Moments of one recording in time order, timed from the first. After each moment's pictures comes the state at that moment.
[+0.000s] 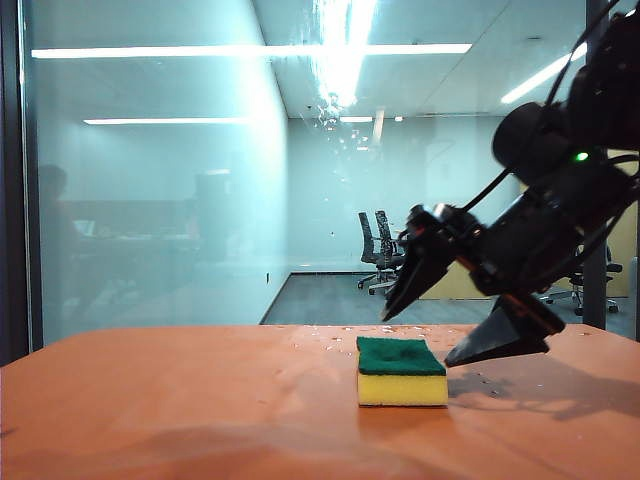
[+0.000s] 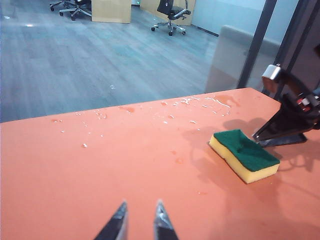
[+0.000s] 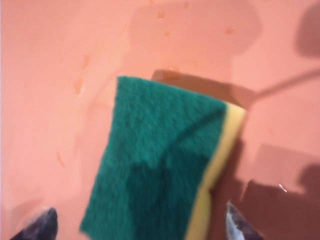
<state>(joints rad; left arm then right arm) 0.01 0.00 0.01 -0.09 0.53 -0.04 0.32 1.80 0.91 -0.02 -0.53 0.34</state>
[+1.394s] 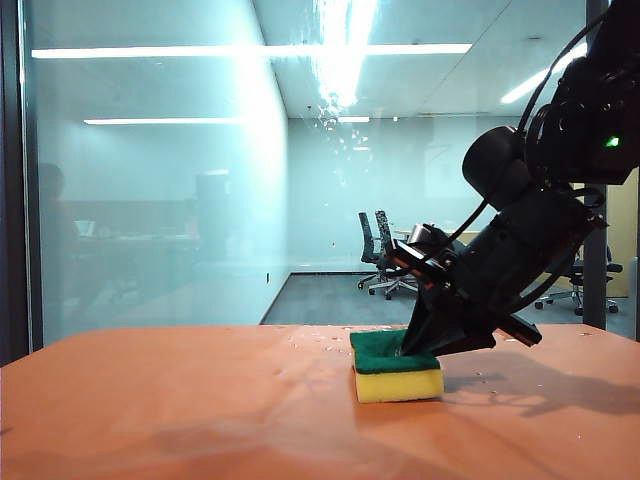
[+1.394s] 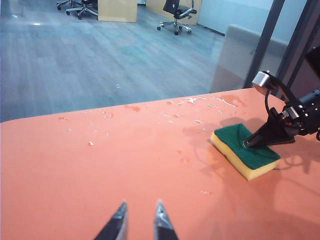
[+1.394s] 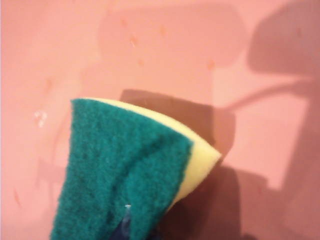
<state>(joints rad) 0.01 0.00 0.01 -0.10 0.51 -0.04 0.36 1.91 0.96 0.07 -0.42 0.34</state>
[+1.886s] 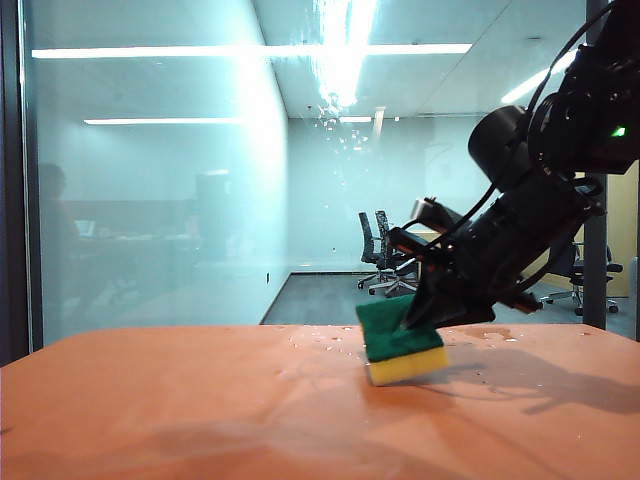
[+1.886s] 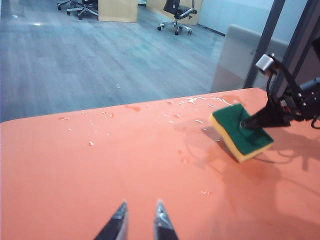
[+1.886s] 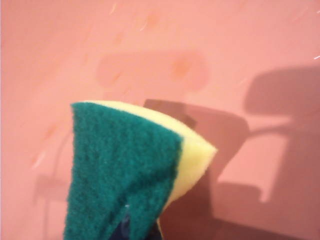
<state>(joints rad) 0.01 0.00 0.01 -0.10 0.51 -0.04 0.34 1.88 0.97 0.17 -0.34 0.26</state>
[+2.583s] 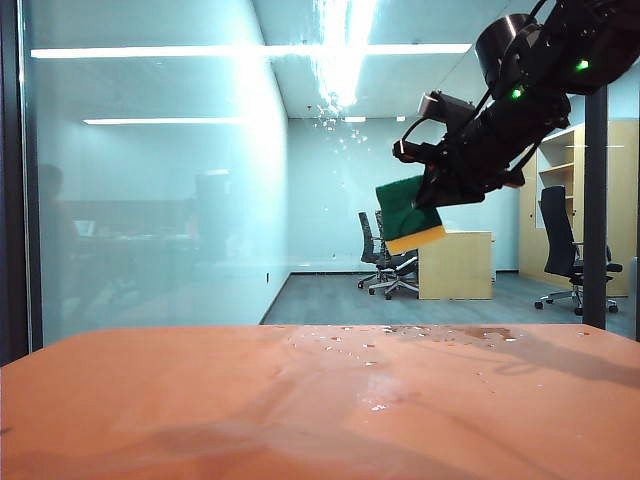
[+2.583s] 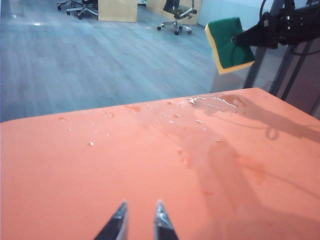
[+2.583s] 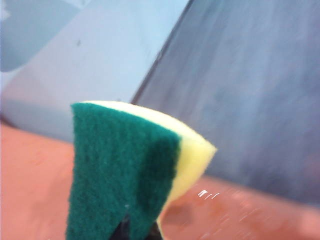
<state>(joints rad) 0.01 0.00 0.01 -0.10 0.51 -0.04 0.27 1.88 1.29 0.18 -0.20 0.08</state>
